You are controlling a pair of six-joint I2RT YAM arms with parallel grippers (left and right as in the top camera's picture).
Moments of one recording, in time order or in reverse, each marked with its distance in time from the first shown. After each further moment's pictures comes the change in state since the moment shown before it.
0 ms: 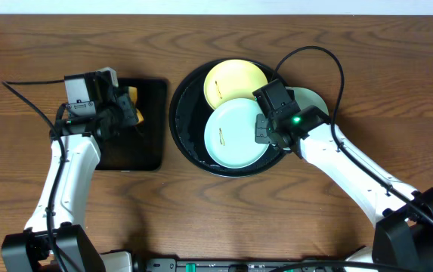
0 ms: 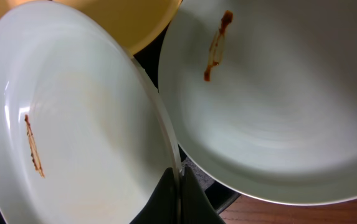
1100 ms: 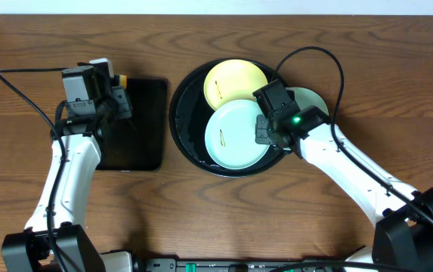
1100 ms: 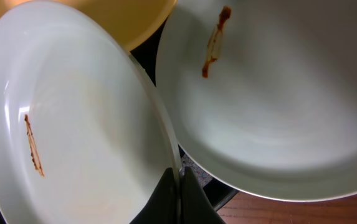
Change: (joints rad) left arm -0.004 0.002 0.000 0.154 -0.163 0.124; right arm 0.000 0.000 0.000 -0.011 0.000 0.000
